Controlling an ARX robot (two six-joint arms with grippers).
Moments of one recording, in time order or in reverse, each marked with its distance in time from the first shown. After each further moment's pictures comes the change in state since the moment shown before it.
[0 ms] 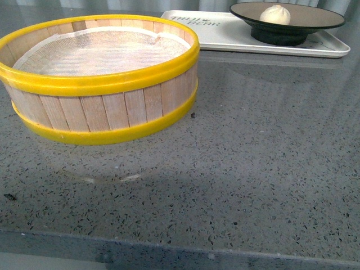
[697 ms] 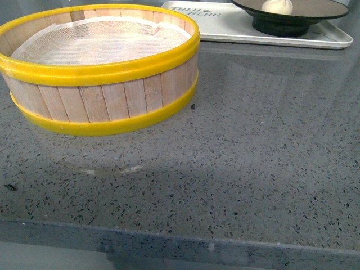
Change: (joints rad) left arm 0.000 0.000 0.000 0.000 0.000 0.000; right arm 0.000 0.000 0.000 0.000 0.000 0.003
